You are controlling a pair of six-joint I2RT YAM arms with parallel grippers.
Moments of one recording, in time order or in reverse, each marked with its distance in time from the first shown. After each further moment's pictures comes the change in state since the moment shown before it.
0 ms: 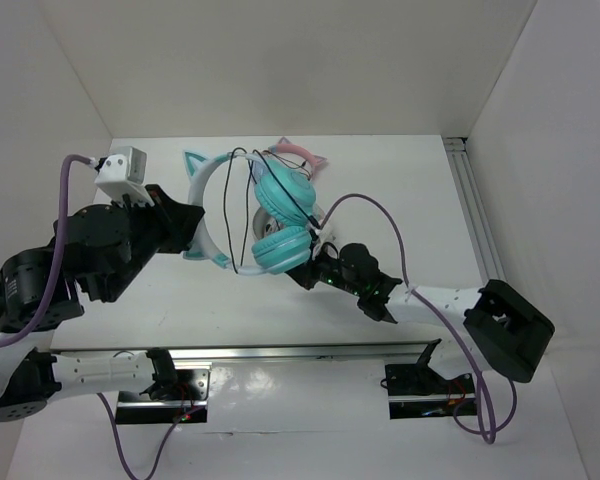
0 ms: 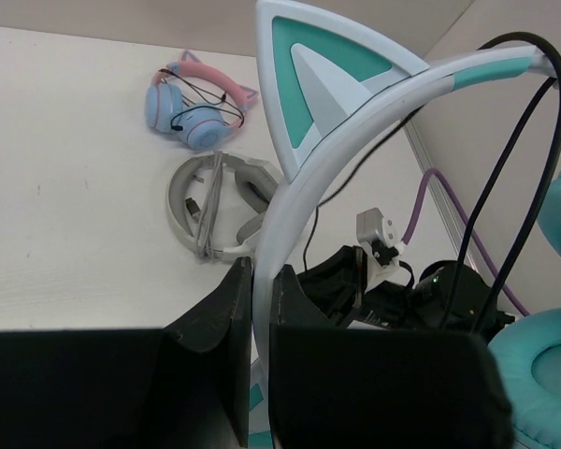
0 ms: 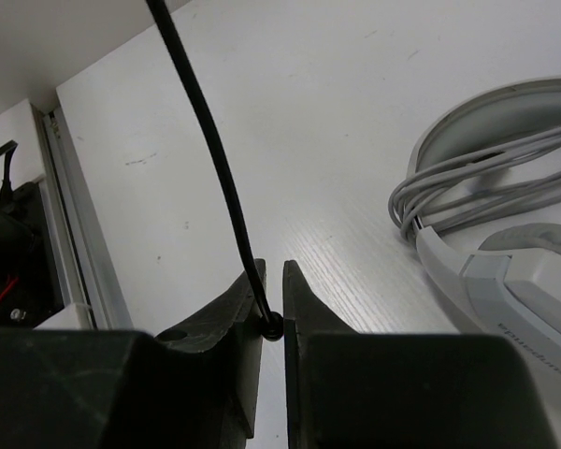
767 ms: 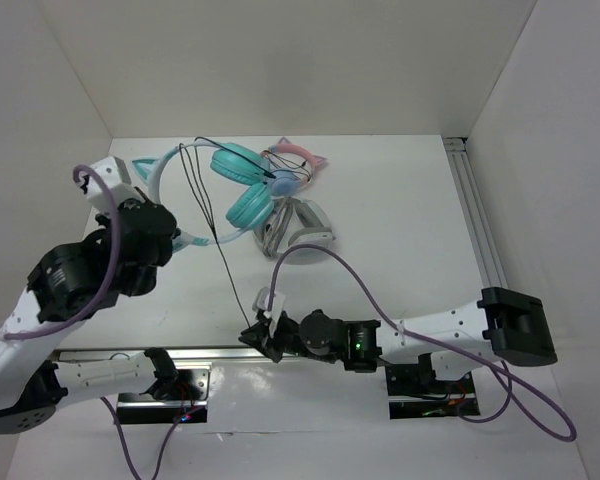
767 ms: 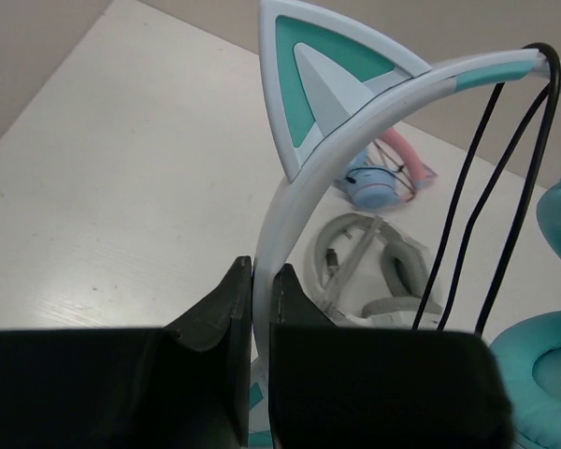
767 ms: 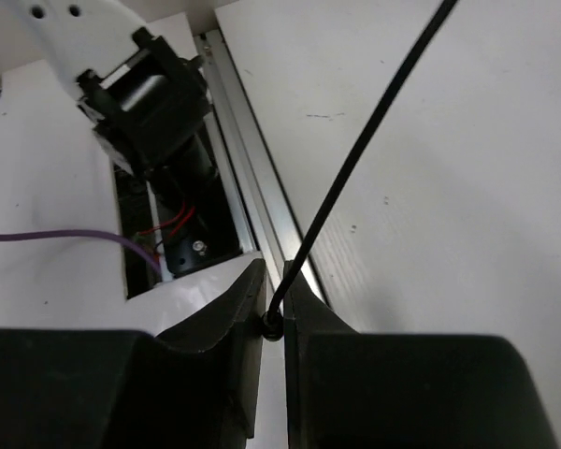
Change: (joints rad) left arm 0.132 0.007 -0.113 -0.166 -0.363 -0.256; right arm 0.609 -0.021 0.113 -0.182 0.412 -0.058
